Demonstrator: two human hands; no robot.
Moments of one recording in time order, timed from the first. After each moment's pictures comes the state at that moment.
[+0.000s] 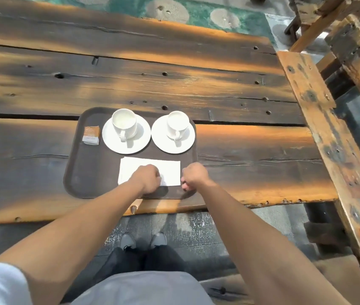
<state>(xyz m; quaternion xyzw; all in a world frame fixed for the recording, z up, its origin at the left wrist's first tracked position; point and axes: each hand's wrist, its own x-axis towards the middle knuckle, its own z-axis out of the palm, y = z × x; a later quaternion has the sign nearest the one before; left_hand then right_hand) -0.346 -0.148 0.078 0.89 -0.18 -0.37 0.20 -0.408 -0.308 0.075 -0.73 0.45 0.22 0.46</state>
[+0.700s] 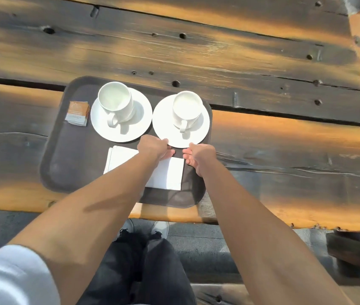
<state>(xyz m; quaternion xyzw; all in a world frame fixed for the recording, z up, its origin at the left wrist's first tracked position) -0.269 -0.239 -0.023 0.71 0.30 -0.32 0.54 -0.323 -0.362 -0.015 -0.52 0.52 0.17 0.66</state>
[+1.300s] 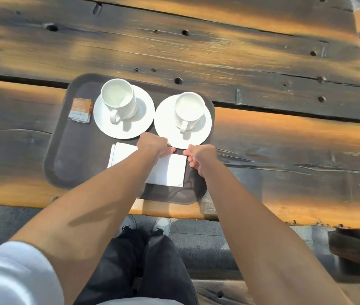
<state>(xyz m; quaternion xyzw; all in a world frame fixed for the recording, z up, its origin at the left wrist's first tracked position) -0.267 -0.232 -0.021 0.73 0.32 -0.33 0.51 -0.331 -0.357 -0.015 -0.54 0.55 0.19 0.61</state>
